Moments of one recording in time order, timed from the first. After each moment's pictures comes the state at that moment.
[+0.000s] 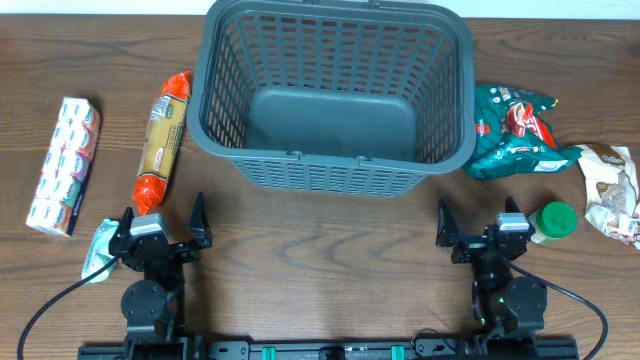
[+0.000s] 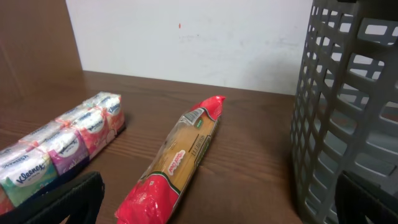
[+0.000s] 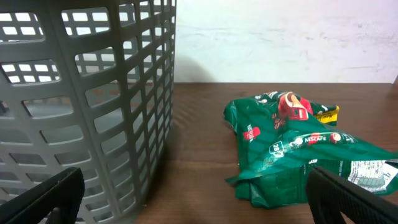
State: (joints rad) left arm 0.00 0.01 0.02 -0.09 -0.16 -0.06; right arm 0.05 0.02 0.01 -0.07 0.01 0.04
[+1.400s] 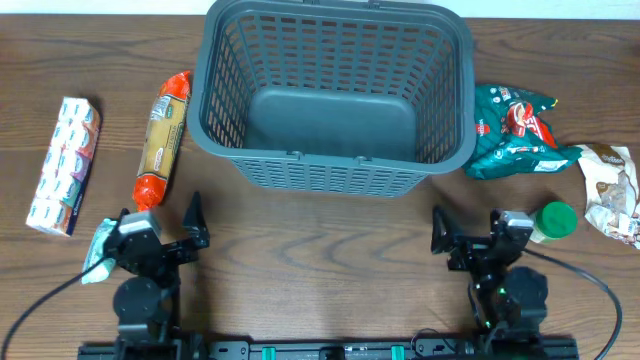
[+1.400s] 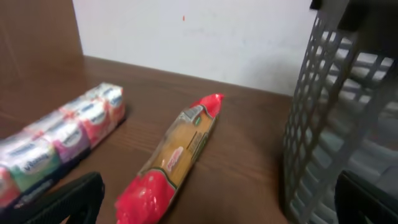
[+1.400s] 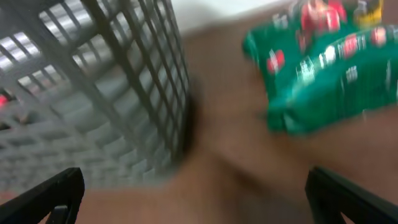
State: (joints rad) left arm 0.00 0.10 0.19 -0.24 -0.17 -0.15; right arm 0.05 0.09 0.14 -0.38 -0.05 0.33
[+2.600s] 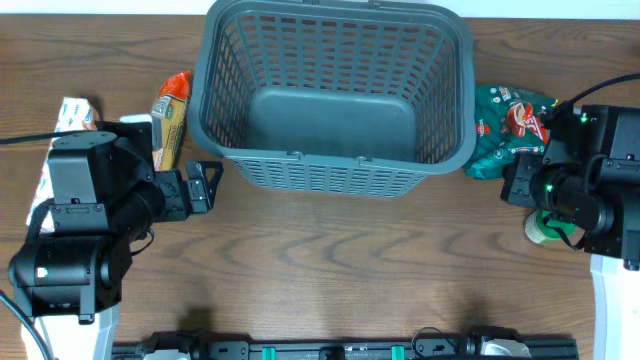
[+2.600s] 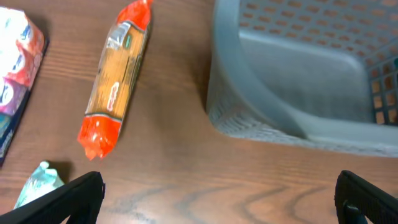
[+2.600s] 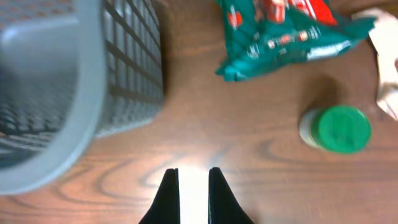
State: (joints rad) left arm 0.00 0.99 1.27 -1.12 0.15 -0.12; right arm -0.08 1.16 1.47 -1.37 -0.08 0.17
